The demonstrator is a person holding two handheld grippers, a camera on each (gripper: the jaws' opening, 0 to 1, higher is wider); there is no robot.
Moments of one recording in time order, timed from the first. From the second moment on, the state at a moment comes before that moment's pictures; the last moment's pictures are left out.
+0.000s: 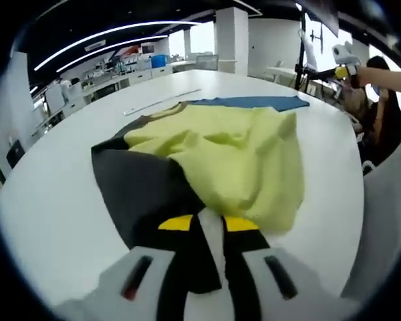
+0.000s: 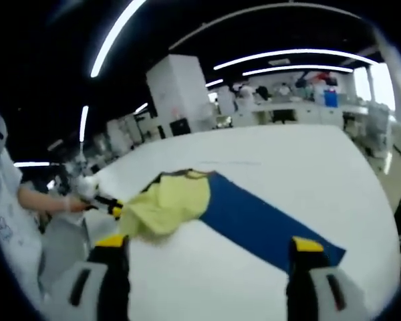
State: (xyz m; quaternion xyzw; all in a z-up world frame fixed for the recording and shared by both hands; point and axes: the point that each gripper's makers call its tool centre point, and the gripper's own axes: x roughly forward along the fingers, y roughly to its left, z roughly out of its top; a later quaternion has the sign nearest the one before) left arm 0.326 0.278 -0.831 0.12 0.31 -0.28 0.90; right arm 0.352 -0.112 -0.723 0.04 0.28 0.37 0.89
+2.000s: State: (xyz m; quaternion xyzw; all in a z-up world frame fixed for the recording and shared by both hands) left arm 0.335 0.410 -0.736 -0.01 0.23 -0.12 0.96; right arm 0.309 -0.056 -0.711 0.04 0.28 0.38 0.88
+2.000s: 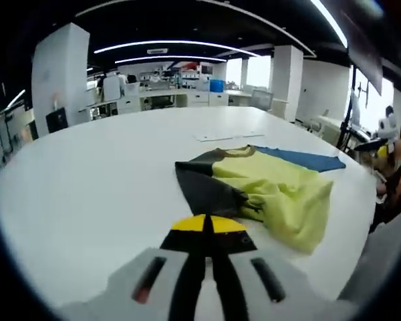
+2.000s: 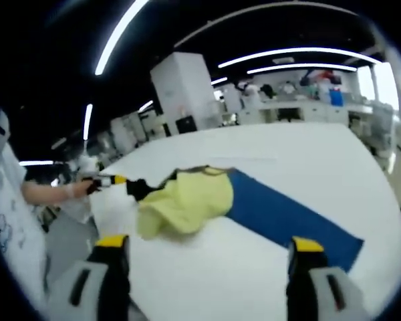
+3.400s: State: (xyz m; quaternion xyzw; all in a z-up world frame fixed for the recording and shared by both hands) left arm 0.398 0.632 -0.760 -0.01 0.24 -0.07 0.97; right arm 0.258 0.027 -0.706 0.06 0.30 0.28 0.91
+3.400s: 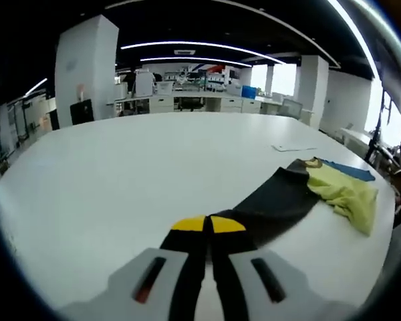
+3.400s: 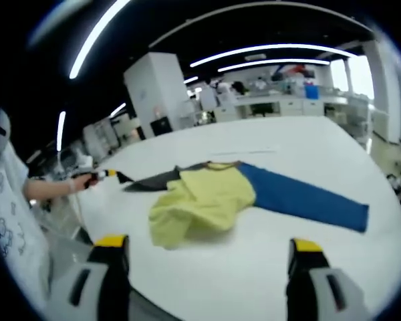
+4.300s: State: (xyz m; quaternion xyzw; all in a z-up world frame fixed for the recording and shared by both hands) left arm 0.352 0.657 -0.821 -0.02 0.32 -0.03 0.95; right arm 0.249 0.038 -0.707 0.06 0.30 0.26 0.91
